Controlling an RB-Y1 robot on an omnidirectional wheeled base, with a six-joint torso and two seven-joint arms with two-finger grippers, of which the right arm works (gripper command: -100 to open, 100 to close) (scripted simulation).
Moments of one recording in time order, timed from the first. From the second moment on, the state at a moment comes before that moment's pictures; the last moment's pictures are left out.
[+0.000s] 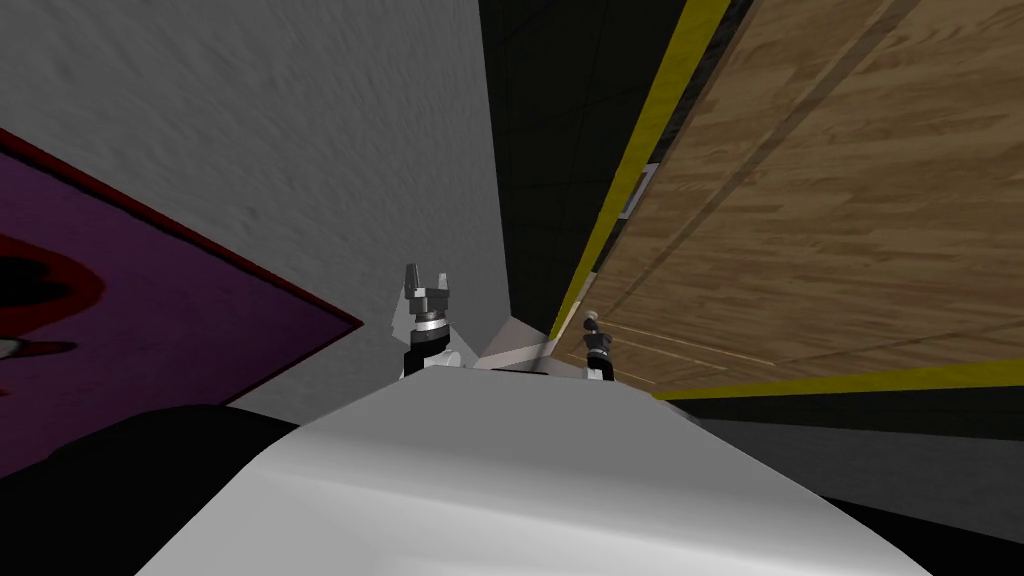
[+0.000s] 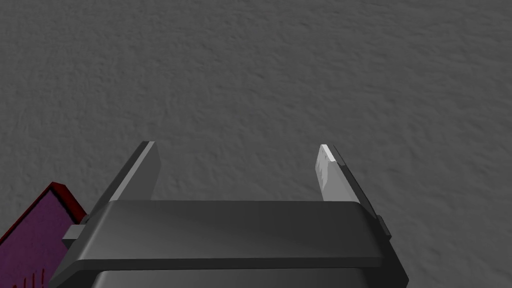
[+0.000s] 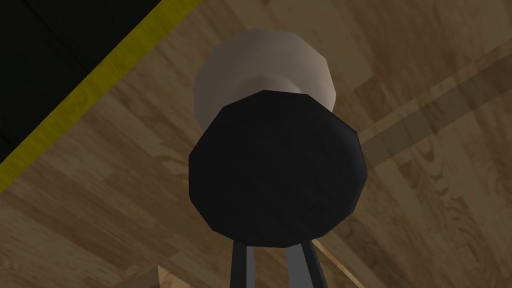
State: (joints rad) arm -0.09 -0.19 -0.17 -0.60 -0.28 -0.81 -0.66
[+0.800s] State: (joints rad) arm -0.11 -0.20 -0.16 -0.56 -0.32 -0.83 -0.84
